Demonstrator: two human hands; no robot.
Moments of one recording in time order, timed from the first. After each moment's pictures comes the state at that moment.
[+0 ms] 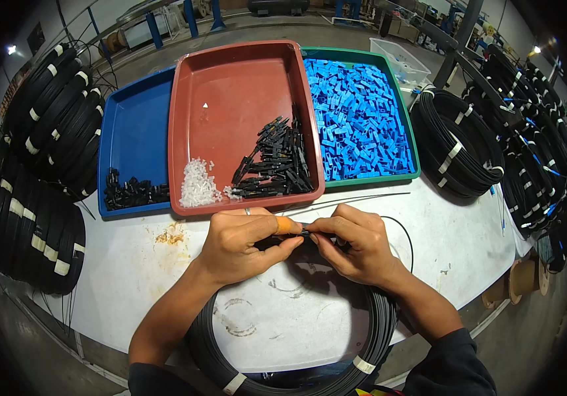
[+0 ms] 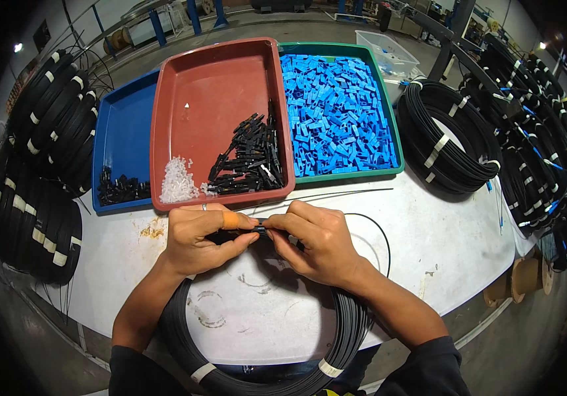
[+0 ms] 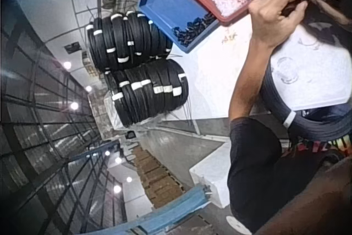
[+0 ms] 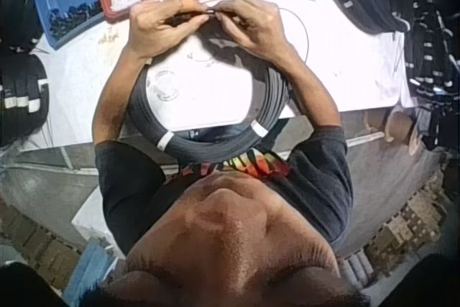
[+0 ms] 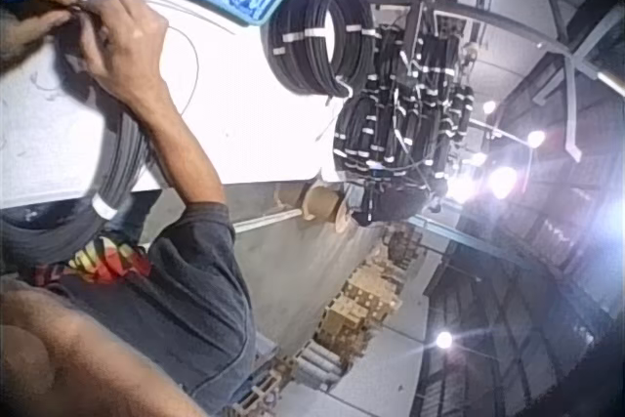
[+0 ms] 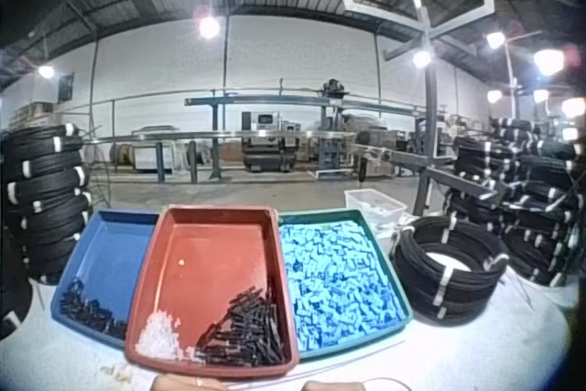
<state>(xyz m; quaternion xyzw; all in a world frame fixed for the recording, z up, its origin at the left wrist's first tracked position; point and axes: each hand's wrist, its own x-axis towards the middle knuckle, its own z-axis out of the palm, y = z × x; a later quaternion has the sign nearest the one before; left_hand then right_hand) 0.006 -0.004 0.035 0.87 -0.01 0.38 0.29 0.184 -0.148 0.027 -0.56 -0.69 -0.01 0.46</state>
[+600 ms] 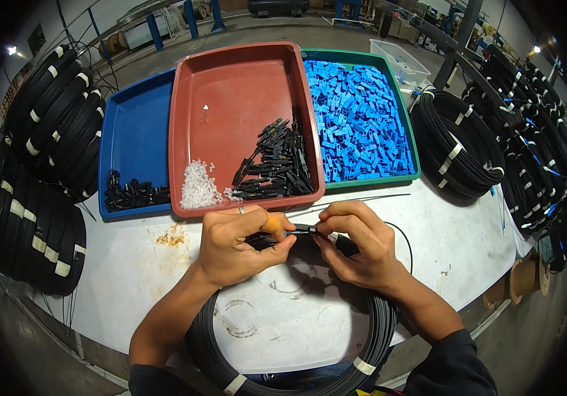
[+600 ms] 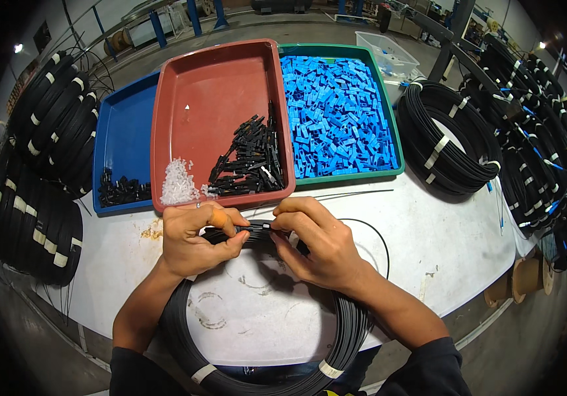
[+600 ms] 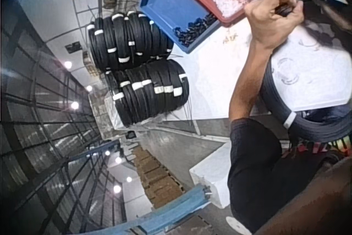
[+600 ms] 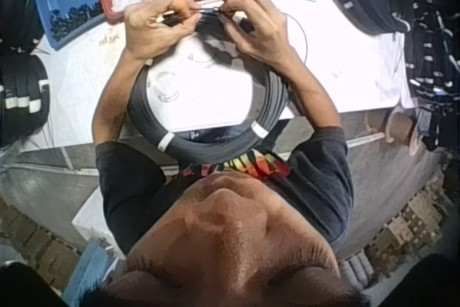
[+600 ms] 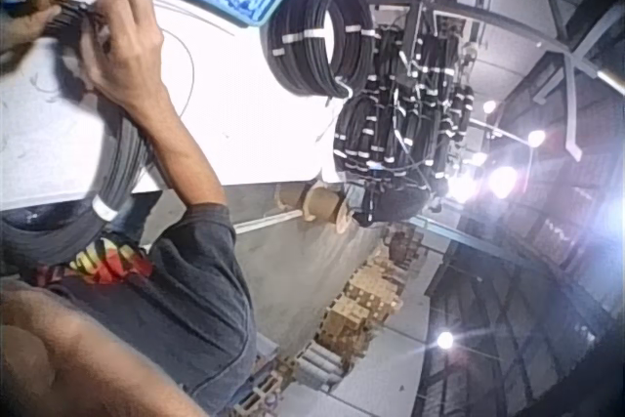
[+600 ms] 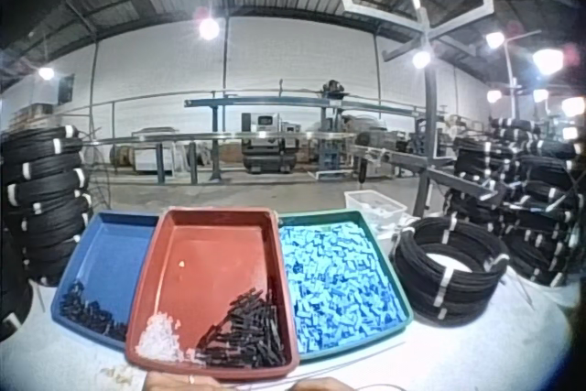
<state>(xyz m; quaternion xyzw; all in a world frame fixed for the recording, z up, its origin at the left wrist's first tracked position) 0.002 -0.002 0.032 0.85 0.03 0.40 0.36 0.182 -0.152 0.025 -0.53 -0.69 -0.07 0.48</state>
